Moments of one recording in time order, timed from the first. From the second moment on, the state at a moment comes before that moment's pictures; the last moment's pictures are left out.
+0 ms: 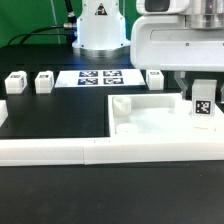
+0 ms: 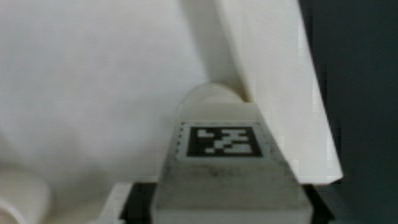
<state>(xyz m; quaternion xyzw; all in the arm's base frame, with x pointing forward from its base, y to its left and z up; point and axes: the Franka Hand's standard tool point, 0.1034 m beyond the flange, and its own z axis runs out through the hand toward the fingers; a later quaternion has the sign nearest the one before) 0.627 0.117 0.071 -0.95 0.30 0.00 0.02</state>
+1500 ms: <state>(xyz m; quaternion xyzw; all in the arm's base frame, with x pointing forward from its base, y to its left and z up) 0.629 0.130 0.074 -0.89 0.44 -0.01 0.06</state>
